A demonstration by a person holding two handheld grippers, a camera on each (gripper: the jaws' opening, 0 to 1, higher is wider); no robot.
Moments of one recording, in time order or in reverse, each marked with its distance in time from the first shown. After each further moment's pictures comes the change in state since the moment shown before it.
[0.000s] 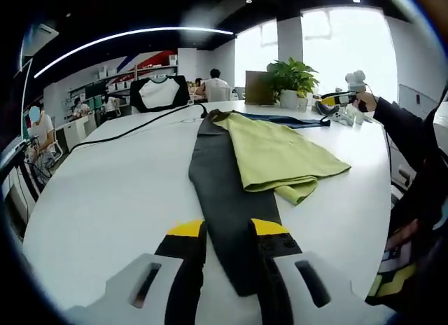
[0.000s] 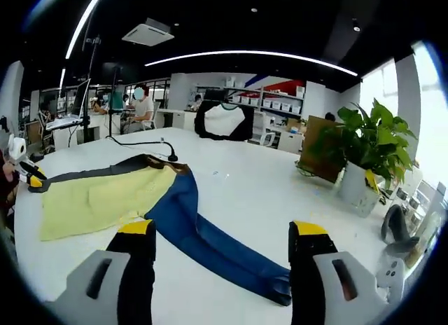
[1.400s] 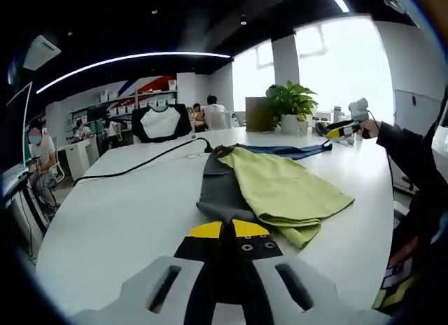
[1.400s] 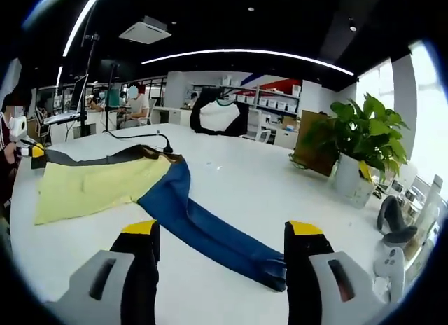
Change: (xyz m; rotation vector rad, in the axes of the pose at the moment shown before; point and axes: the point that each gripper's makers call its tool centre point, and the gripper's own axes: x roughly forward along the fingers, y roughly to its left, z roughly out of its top) left arm -0.002 0.013 0.070 0.061 -0.161 -0.001; right arm -0.003 -0.012 -0.024 -0.002 0.019 -0.021
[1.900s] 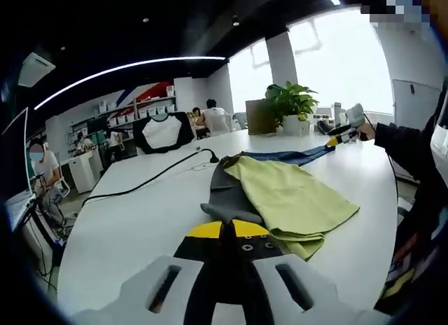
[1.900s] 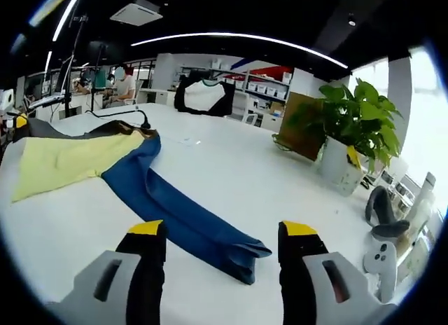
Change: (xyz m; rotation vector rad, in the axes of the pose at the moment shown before) left arm -0.002 0.016 0.027 0.061 -0.003 0.029; right arm 0.018 -0.050 -0.039 -0.032 0.124 -0.103
